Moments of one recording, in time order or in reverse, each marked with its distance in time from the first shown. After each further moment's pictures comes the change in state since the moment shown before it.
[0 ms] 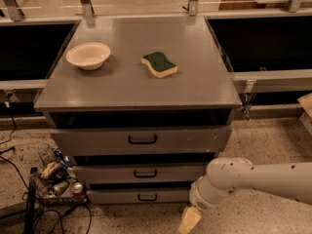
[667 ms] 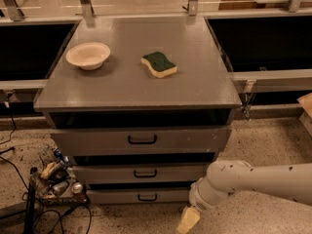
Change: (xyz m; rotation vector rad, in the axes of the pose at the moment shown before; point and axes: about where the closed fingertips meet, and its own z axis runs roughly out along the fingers) arm 0.000 -0.005 0.011 0.006 -0.023 0.011
